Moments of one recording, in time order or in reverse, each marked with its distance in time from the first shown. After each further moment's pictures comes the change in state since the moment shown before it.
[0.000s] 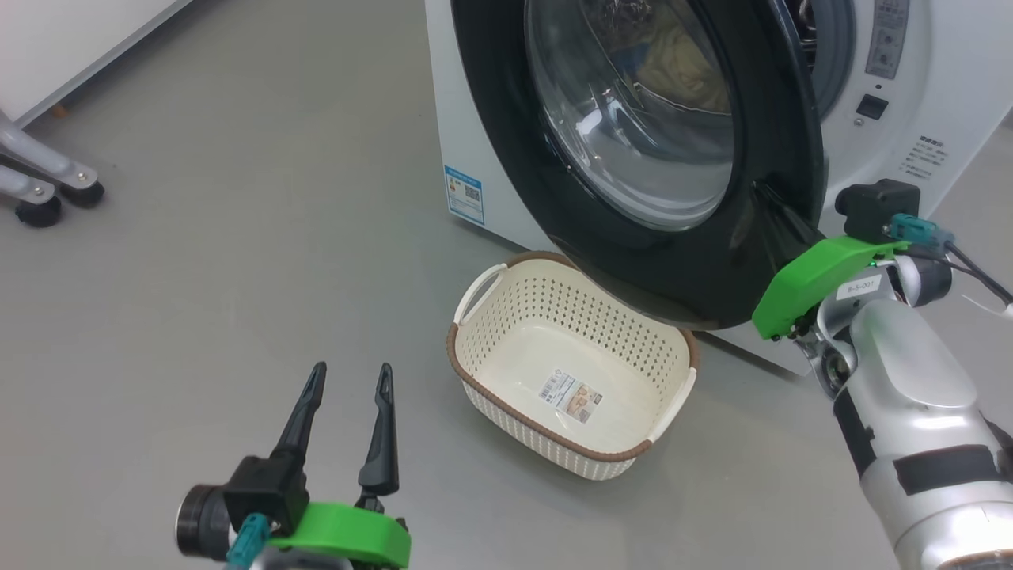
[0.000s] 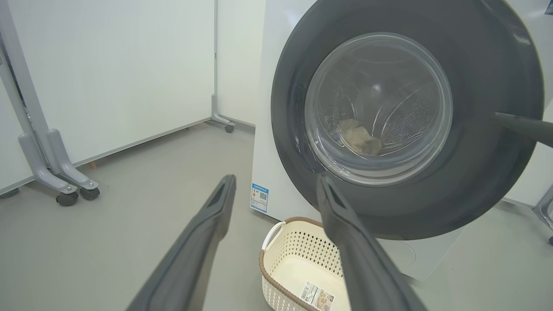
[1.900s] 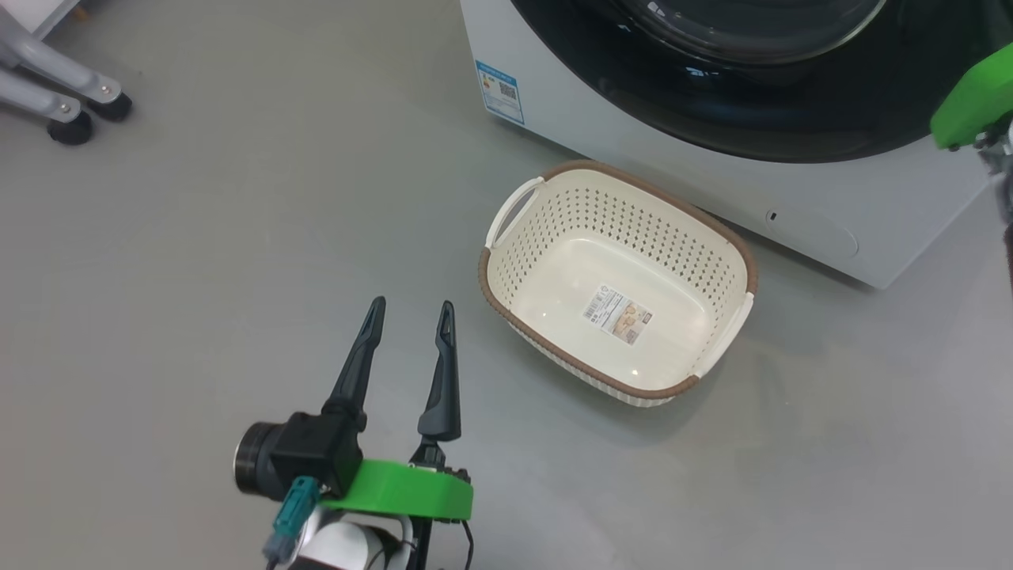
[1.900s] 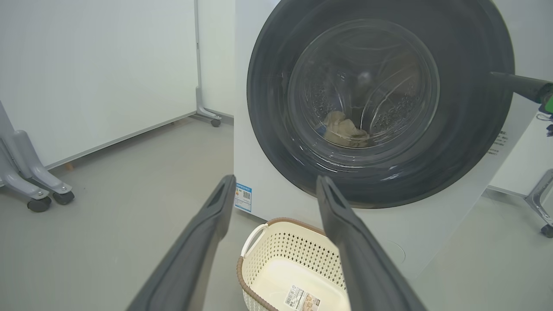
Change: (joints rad) left arm -0.114 -0.103 -0.057 -0.010 0.010 0.027 -0.047; right arm -0.346 -0.192 -0.111 0.074 -0.153 0.001 -0.008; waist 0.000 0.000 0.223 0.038
